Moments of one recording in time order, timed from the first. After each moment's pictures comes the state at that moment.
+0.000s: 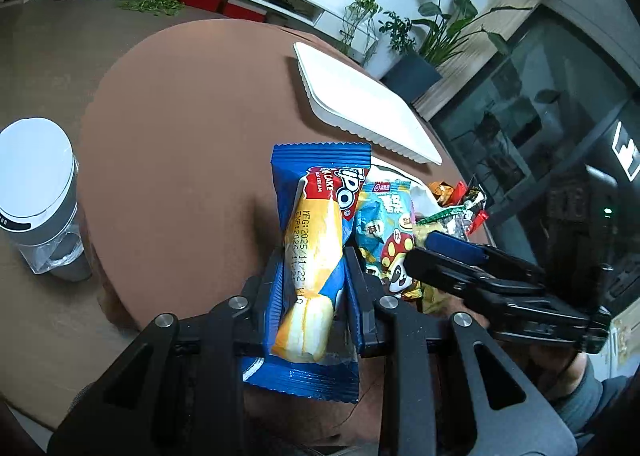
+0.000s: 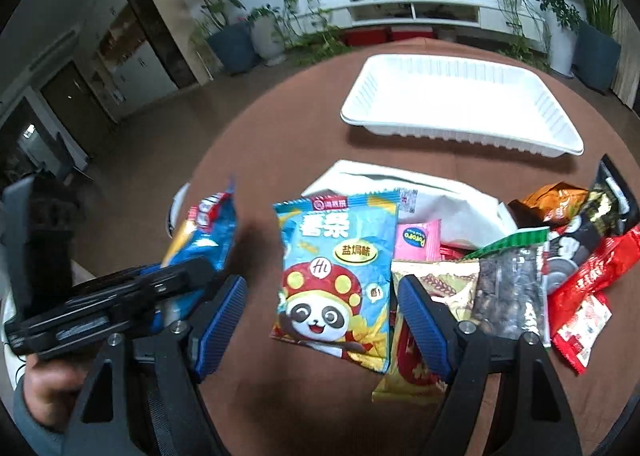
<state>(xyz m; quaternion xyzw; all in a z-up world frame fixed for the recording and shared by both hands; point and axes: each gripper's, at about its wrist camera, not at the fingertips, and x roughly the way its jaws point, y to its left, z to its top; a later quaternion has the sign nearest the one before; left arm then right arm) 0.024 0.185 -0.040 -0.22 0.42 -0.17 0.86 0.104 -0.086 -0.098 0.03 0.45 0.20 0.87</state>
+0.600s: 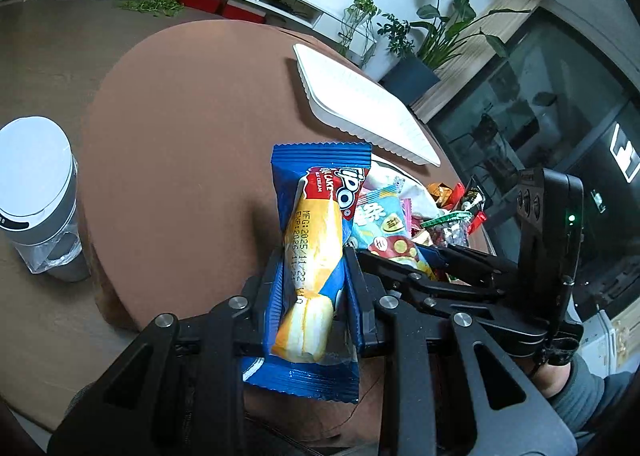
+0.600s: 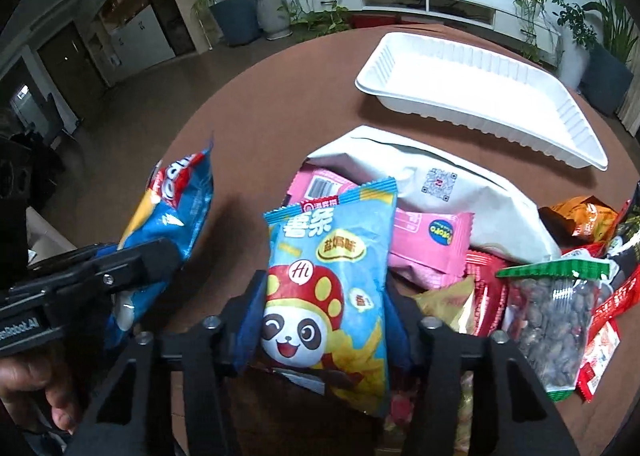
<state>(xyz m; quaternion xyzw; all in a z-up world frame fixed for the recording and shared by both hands) 0.023 0.178 -0.041 -0.22 0.42 -0.17 0.86 0.118 -0.069 -0.124 -0.02 0.47 0.21 0.86</state>
